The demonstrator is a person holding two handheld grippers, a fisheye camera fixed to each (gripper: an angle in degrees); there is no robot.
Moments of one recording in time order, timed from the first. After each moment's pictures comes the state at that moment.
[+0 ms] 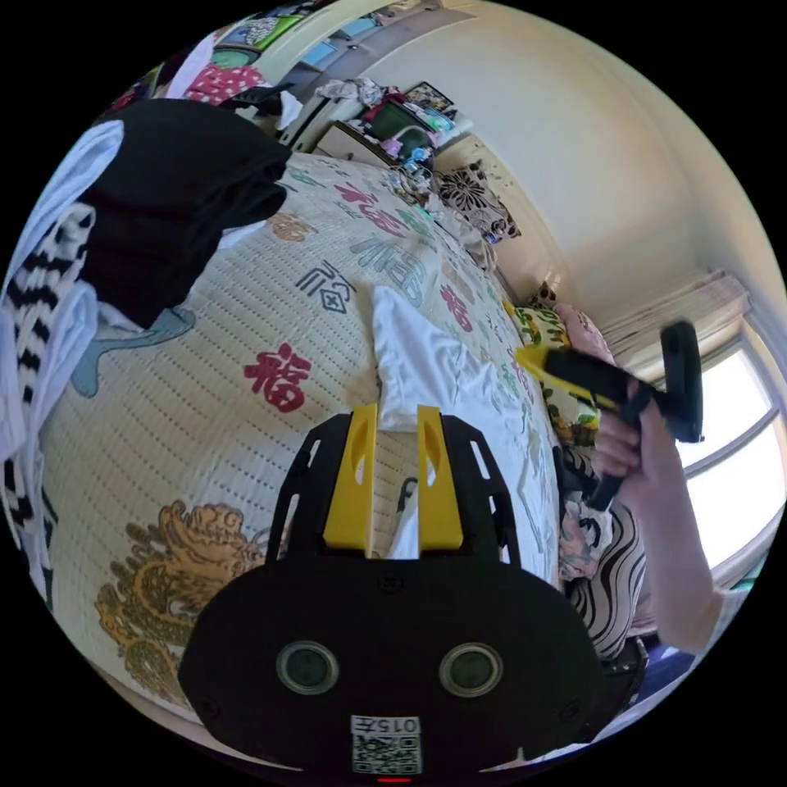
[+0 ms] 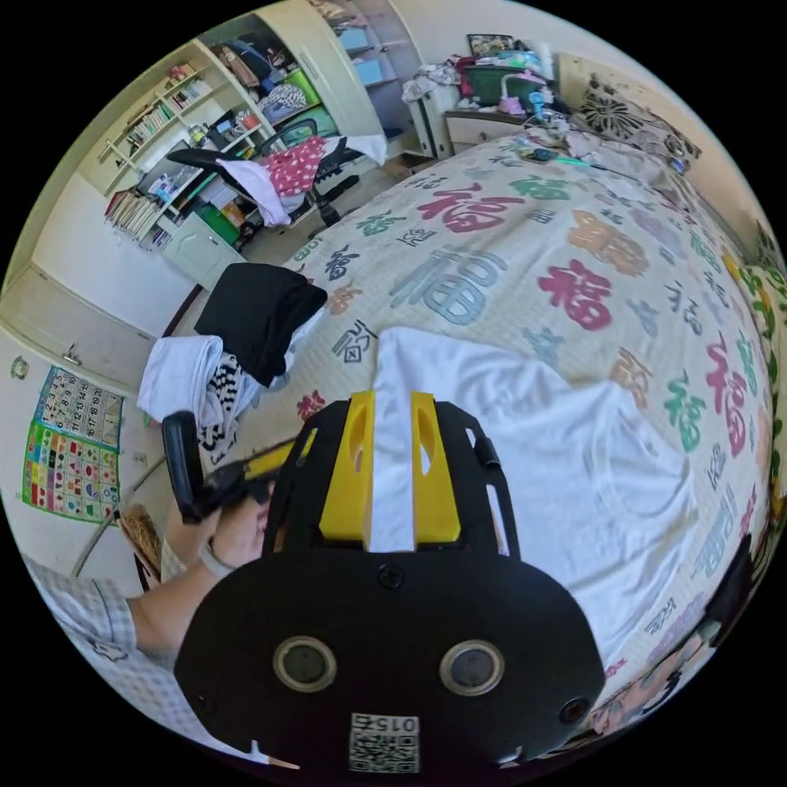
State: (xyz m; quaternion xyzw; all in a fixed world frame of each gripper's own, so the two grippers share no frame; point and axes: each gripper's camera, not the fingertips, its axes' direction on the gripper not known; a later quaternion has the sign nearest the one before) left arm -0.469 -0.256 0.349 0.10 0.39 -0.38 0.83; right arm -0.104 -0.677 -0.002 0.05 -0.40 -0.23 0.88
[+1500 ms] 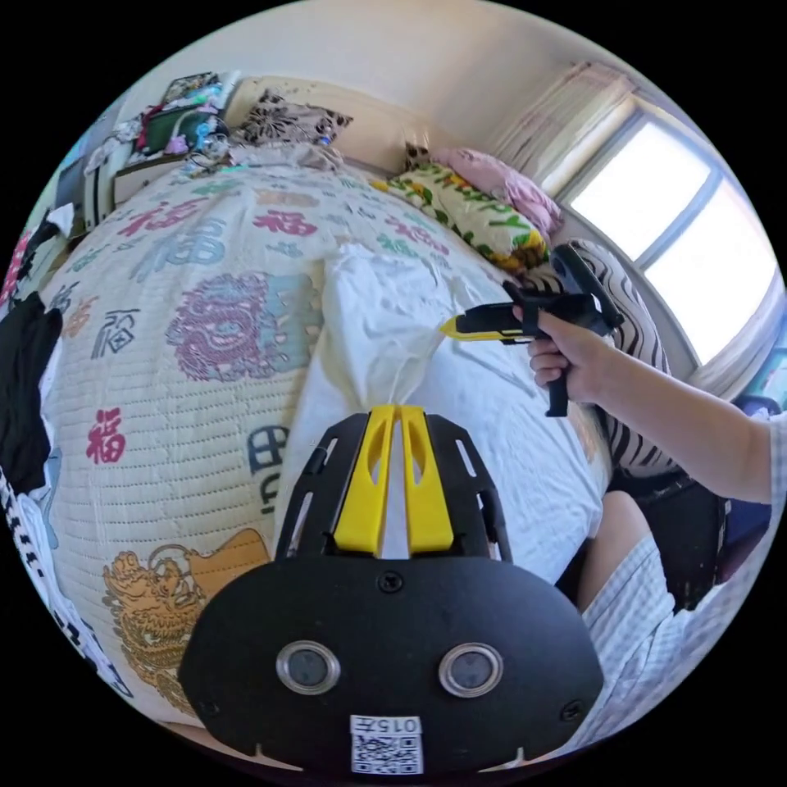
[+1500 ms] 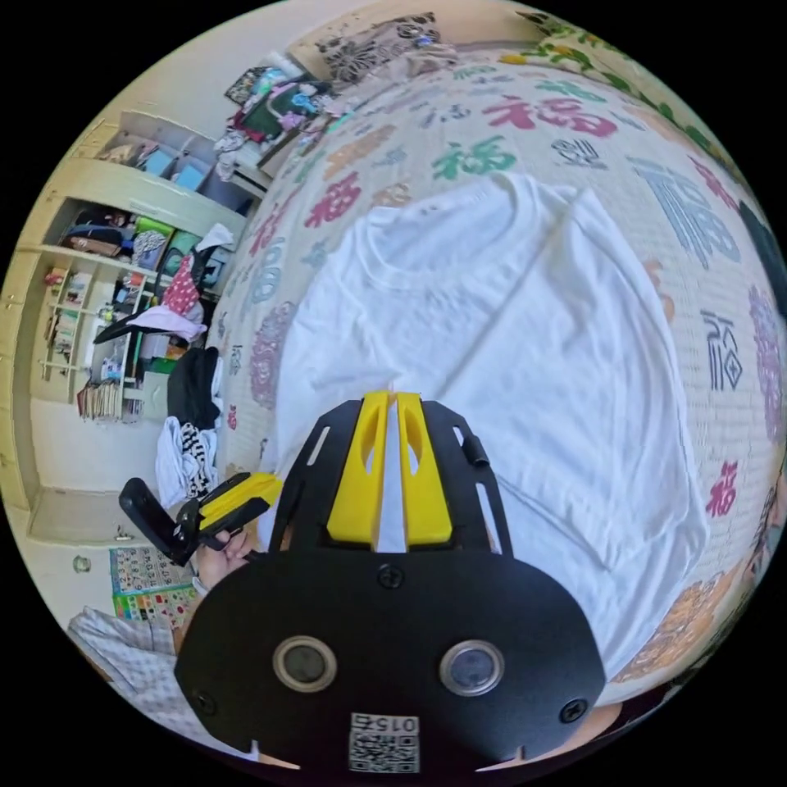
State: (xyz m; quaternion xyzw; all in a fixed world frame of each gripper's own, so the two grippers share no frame) left arm -0.350 -0.227 0.139 0.08 0.41 -0.05 0.90; right arm 0.080 -0.697 0.223 -0.05 -0.45 0.07 0.89
